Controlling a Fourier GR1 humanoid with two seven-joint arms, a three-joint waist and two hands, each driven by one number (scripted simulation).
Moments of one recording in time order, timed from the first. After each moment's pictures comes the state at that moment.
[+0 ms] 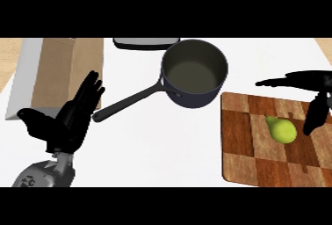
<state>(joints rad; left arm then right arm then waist) -0.17 0.28 -0.24 -1.70 0.26 0.28 0.26 -0.77 -0.81 0.54 -0.87 0.29 0.83 -0.29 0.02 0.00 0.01</state>
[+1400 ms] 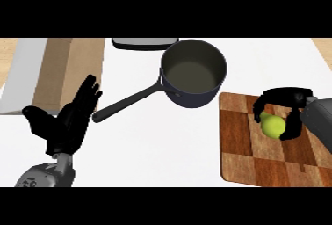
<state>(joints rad) -0.14 0.23 -0.19 -1.69 0.20 0.26 0.30 -0.73 -0.68 0.63 -0.75 0.50 0.66 -0.49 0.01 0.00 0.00</state>
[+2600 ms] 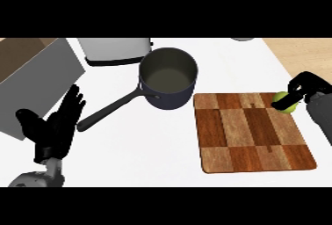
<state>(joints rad) -0.07 0.26 -0.12 -1.65 0.17 0.29 0.32 -0.77 -0.59 0.29 -0.51 0.41 0.10 0.45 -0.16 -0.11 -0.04</state>
